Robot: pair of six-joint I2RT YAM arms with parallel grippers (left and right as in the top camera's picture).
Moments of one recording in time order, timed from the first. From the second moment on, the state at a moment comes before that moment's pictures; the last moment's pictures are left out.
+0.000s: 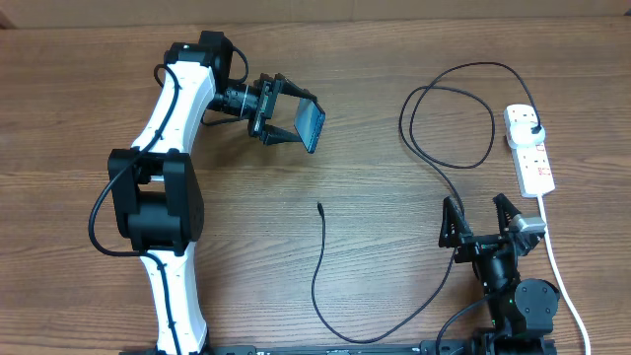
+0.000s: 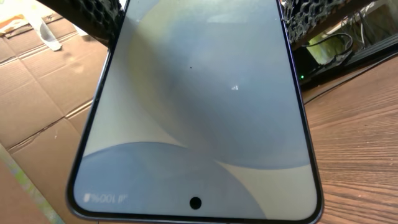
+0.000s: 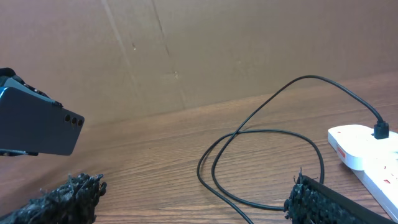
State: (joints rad) left arm -0.10 2.27 1.96 -1.28 1.21 -0.81; right arm -0.02 0.01 0.02 -0.02 -0.16 0.25
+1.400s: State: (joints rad) left arm -0.10 2.27 1.96 -1.28 1.14 -0.80; right arm -0.02 0.01 0.02 -0.02 -0.16 0.25
